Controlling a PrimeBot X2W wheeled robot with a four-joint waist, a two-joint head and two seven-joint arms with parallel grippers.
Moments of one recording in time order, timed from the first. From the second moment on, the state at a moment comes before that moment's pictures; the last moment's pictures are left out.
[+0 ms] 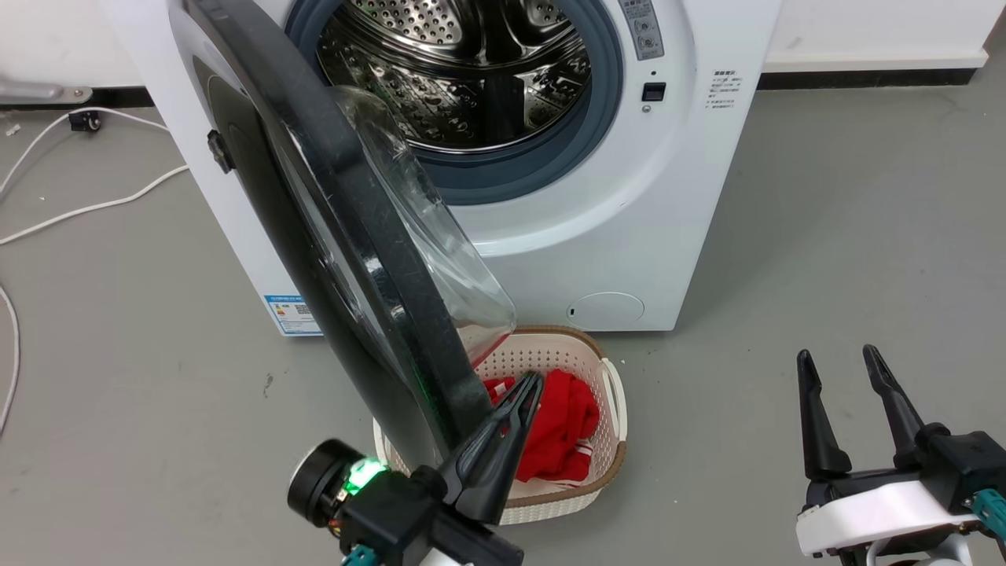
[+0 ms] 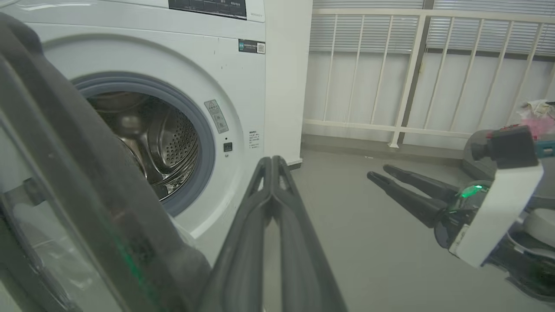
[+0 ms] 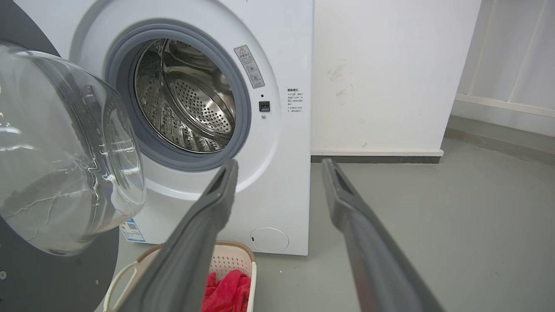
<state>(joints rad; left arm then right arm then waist) 0.03 0.10 -0.45 -0.37 -0.16 -0.11 -0.04 0.02 -0.05 -0.04 0.02 0.09 0.13 -0.21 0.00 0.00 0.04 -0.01</state>
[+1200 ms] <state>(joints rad) 0.01 0.09 -0.41 -0.14 -0.17 0.00 -0.10 0.00 -0.05 -0.03 0.05 0.11 0.13 -0.19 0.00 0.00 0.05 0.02</state>
